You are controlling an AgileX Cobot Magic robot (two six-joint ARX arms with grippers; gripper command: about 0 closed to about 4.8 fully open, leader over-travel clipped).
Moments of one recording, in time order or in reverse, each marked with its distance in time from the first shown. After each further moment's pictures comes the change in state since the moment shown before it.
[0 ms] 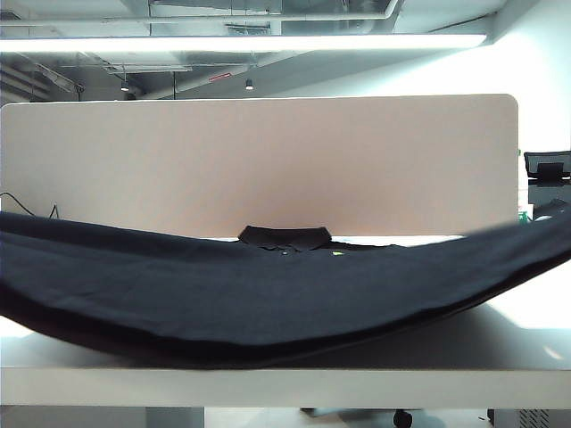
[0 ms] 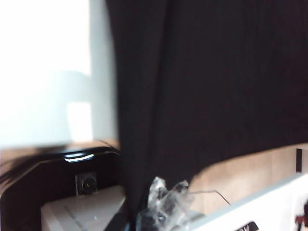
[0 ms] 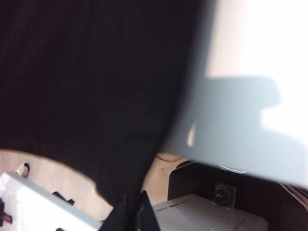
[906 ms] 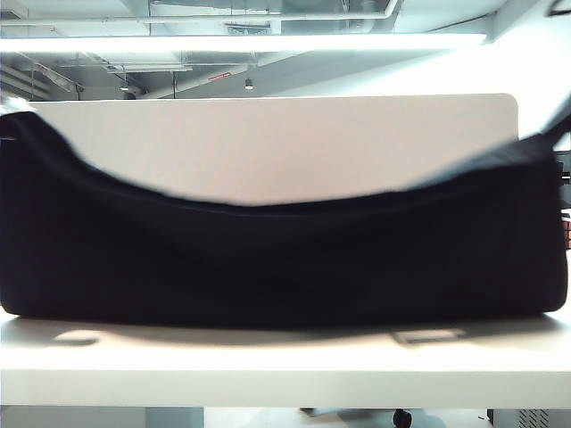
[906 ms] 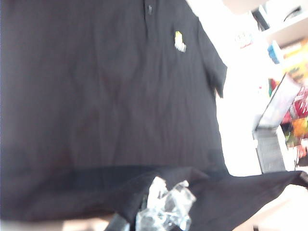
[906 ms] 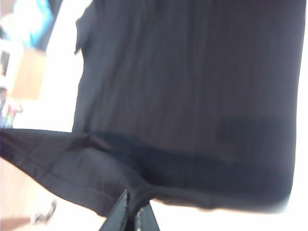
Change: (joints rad) left arm 0.011 0.146 0.034 0.659 0.123 -0.386; right arm 0.000 0.224 0.141 0.391 -0.111 0.185
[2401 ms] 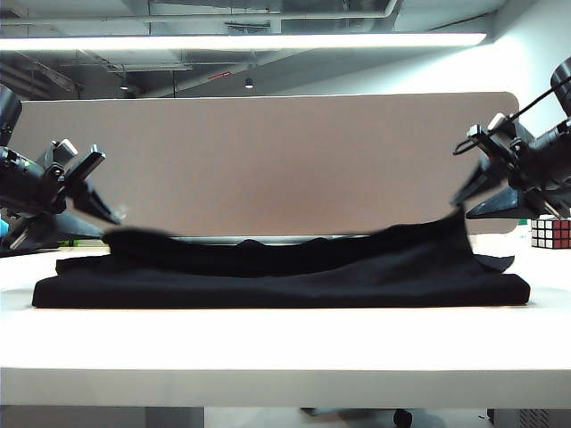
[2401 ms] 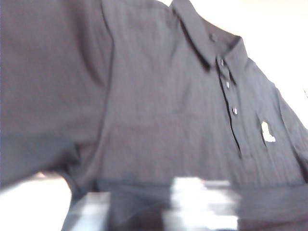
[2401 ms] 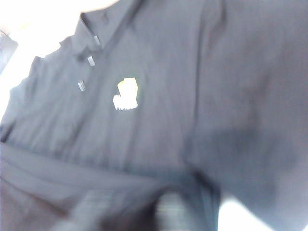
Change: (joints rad) left arm -0.100 0.940 0.471 0.565 -0.199 0.012; right arm 0.058 0.796 0.403 0.609 0.151 0.013
